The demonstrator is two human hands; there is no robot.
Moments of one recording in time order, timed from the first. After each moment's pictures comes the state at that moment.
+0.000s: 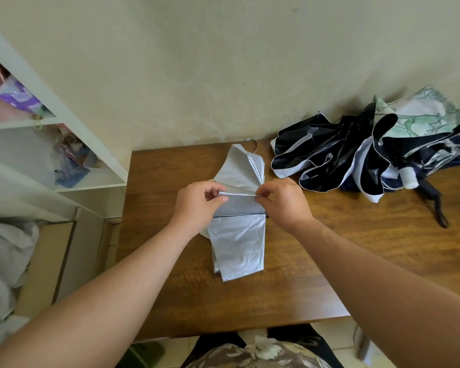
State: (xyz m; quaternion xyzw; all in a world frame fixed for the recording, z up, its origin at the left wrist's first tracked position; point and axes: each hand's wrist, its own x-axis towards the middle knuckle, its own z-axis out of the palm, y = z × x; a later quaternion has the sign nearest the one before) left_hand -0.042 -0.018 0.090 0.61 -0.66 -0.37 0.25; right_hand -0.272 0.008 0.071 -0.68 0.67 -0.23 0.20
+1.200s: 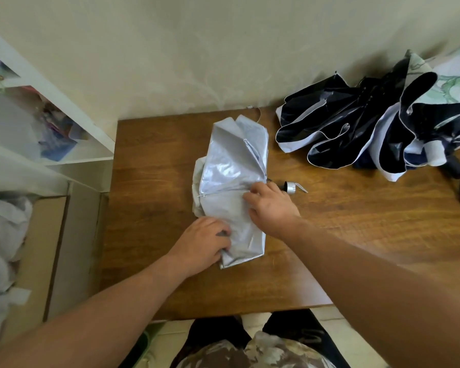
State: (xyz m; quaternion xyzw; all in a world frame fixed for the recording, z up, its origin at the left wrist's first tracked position) left_hand -0.019 0.052 -0.017 0.36 -0.91 -0.19 -0.04; right_hand -0.255 0.024 -0.011 -0.77 0.61 0.03 0.20
